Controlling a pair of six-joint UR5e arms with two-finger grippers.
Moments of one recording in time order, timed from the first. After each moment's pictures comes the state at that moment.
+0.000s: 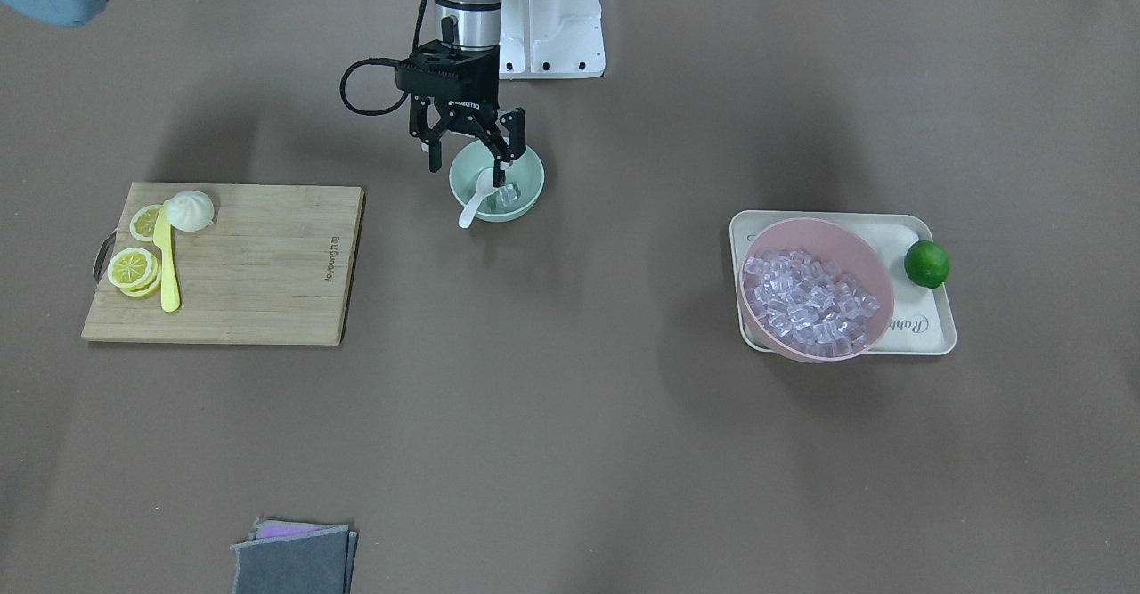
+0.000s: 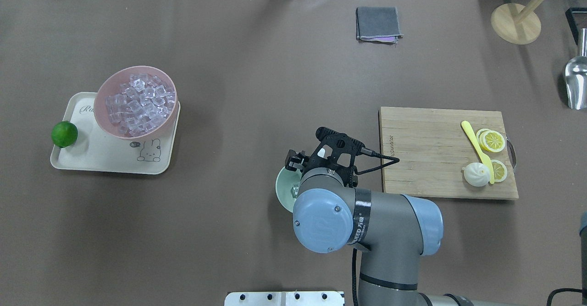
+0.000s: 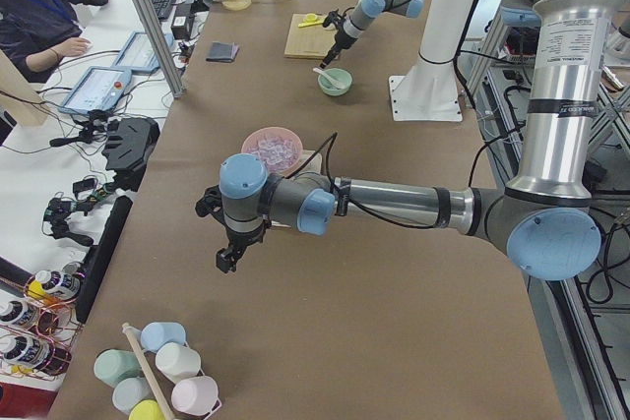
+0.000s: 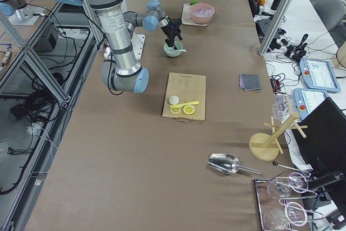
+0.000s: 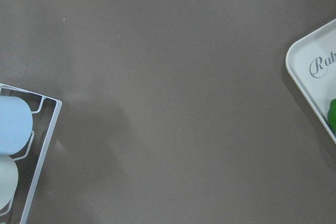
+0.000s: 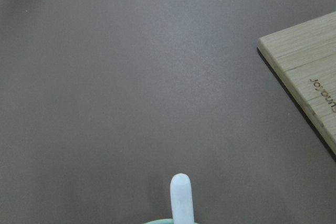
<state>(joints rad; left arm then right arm) -1.52 -1.62 -1.60 -1.77 -2.32 0.35 0.25 -0.97 1.89 -1.74 1.18 1.79</state>
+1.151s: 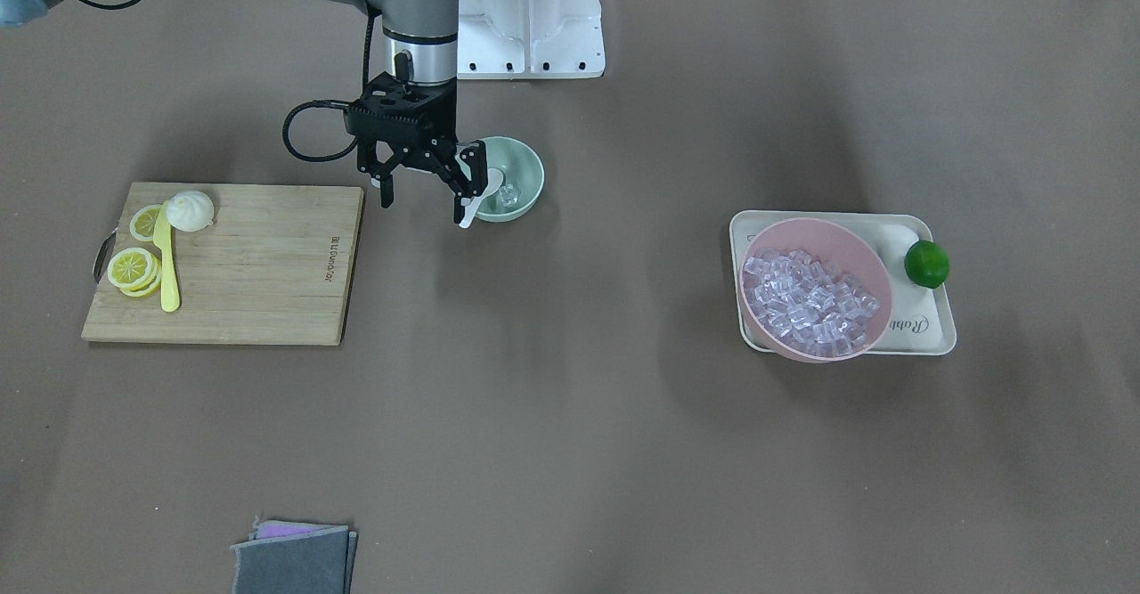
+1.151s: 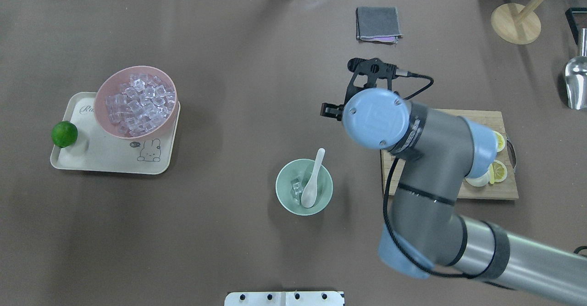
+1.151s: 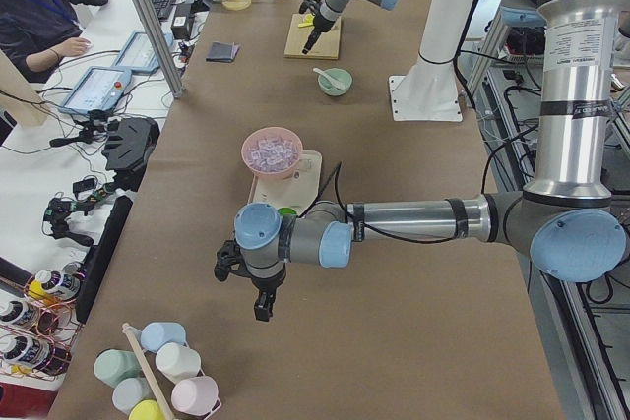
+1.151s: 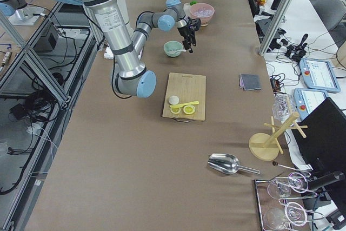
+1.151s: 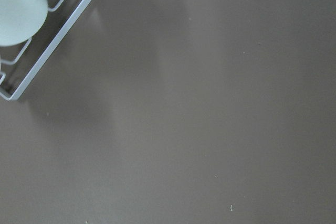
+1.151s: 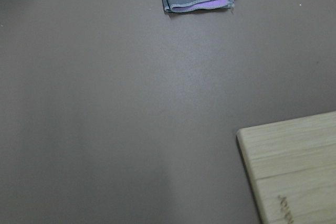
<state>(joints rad) -1.54 -1.53 -1.57 -1.68 -2.30 -0.06 0.54 -1.01 1.91 -1.72 1.50 1.36</state>
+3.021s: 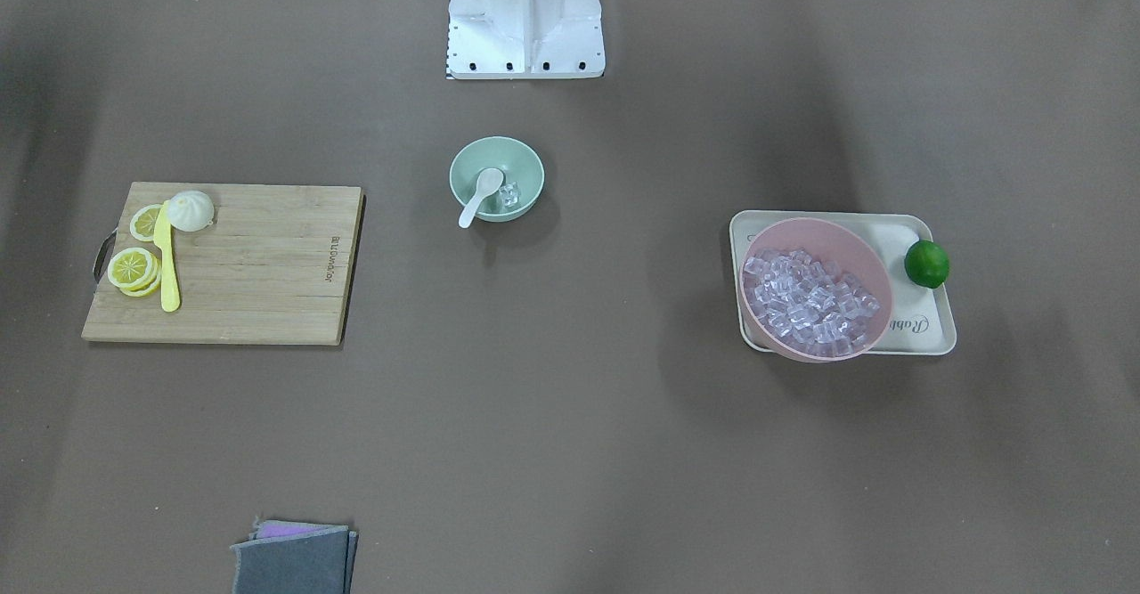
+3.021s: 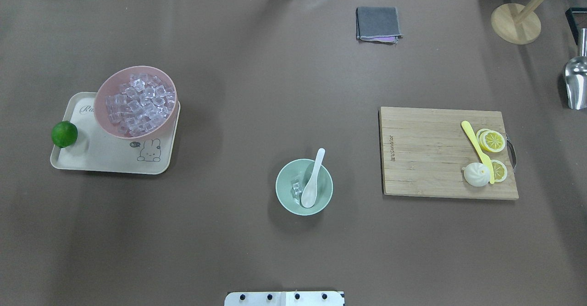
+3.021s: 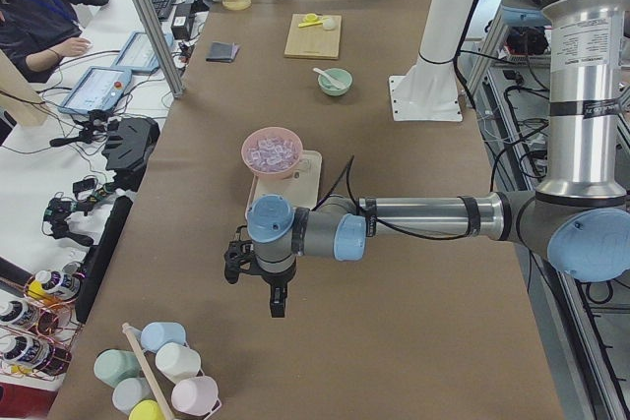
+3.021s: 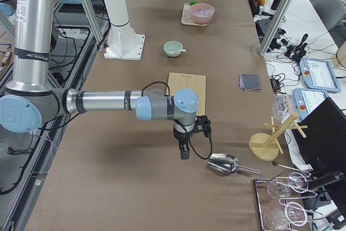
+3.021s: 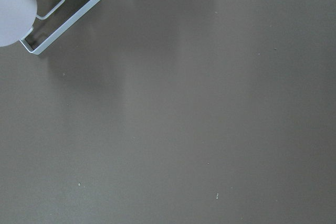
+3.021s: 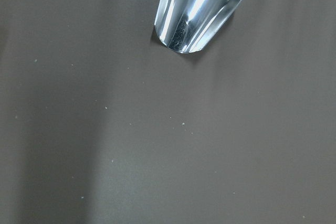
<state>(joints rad) -1.54 -1.49 -1.60 -1.68 -2.30 -0.10 1.50 -1.72 1.80 -1.62 2.21 -0.11</state>
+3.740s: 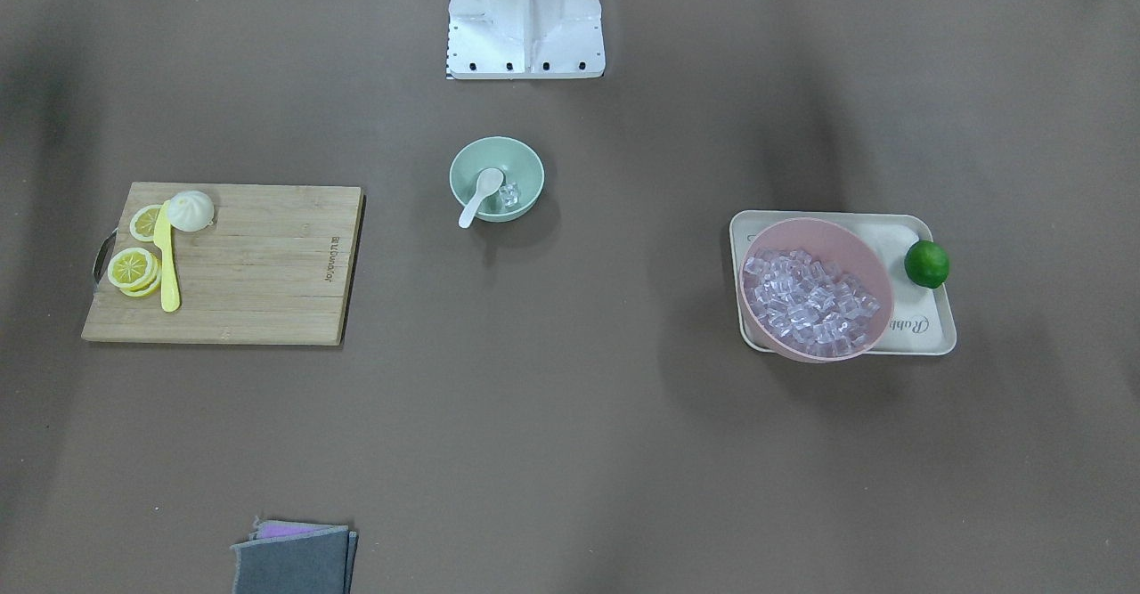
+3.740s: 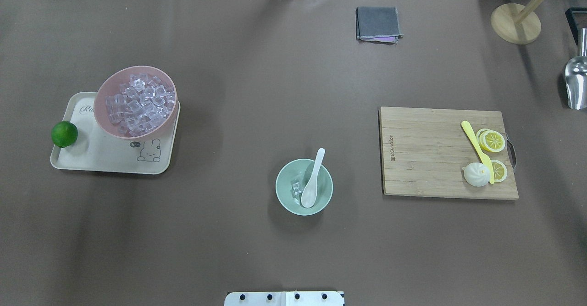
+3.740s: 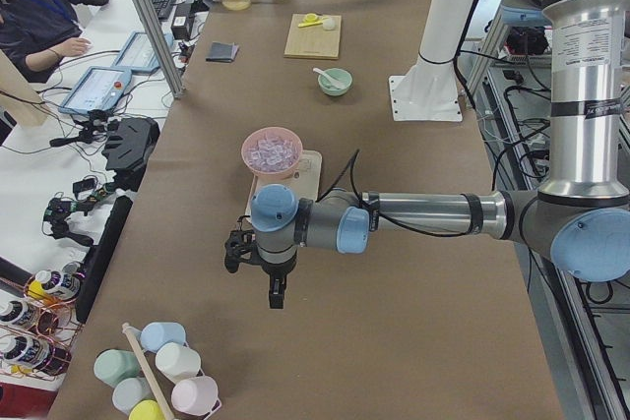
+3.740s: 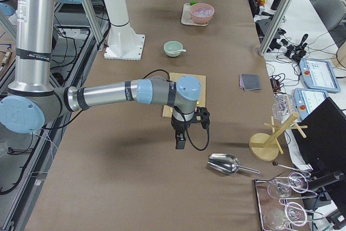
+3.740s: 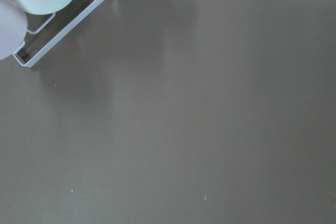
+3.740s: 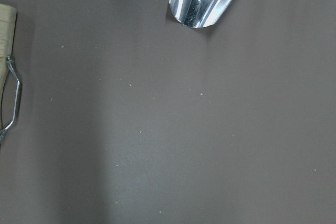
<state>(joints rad) -1.54 -1.47 -1.69 -1.68 -2.30 -0.09 1.50 -1.71 1.89 -1.81 2.22 -0.12</state>
